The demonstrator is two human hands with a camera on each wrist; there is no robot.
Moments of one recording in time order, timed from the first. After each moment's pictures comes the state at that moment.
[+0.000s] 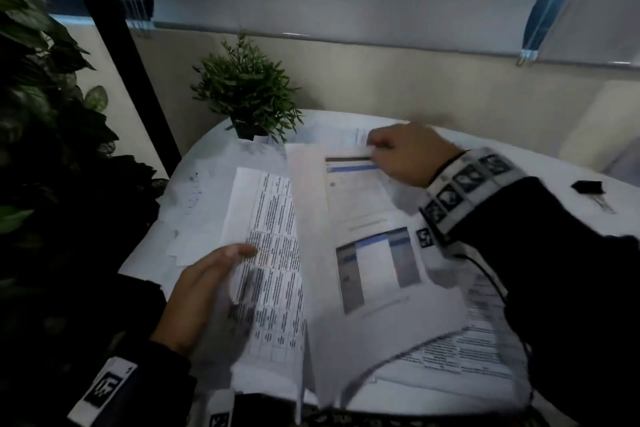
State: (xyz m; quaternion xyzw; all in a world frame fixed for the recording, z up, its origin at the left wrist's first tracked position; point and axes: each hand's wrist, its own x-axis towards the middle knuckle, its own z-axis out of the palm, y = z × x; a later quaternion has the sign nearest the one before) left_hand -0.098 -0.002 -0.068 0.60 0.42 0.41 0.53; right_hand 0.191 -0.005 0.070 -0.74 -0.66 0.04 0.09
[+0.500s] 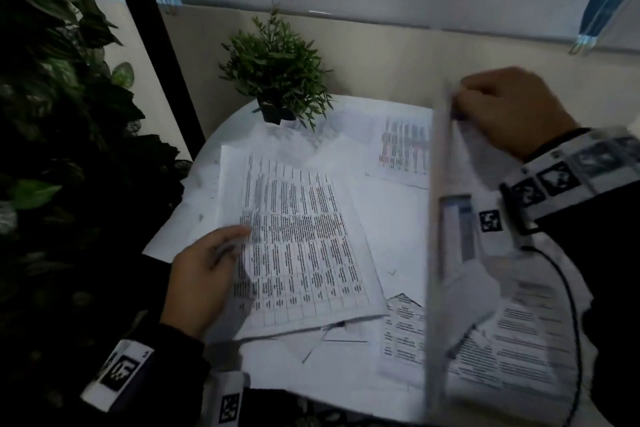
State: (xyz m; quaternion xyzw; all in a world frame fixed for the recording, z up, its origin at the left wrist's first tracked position) left_hand -0.111 0.017 -0.076 0.60 0.52 0.42 0.43; right_hand 0.205 -0.016 0.101 -0.75 -0.62 -0.03 0.22
